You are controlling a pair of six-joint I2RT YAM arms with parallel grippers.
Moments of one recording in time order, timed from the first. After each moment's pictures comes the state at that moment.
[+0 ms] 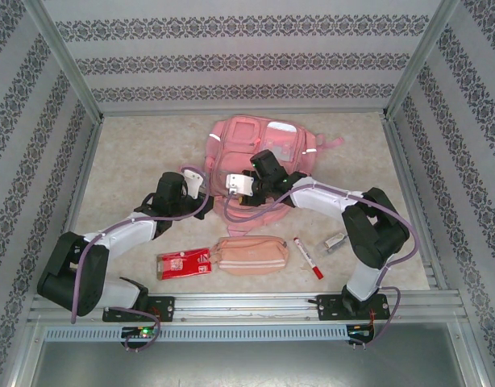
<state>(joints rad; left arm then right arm) -0.35 1.35 0.60 0.10 0.37 -0.17 0.65 1.76 1.13 -0.20 -0.19 -0.88</state>
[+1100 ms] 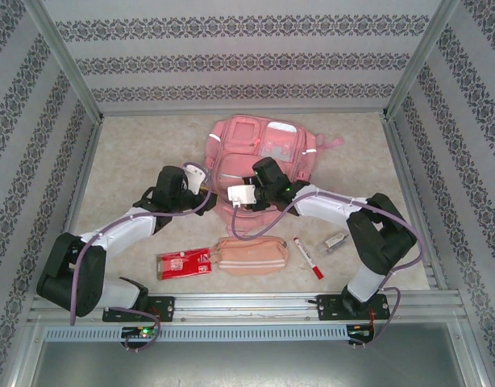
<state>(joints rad) -0.35 1.35 0.68 0.01 0.36 -0.06 0.67 1.70 1.02 -0.11 -0.10 -1.08</state>
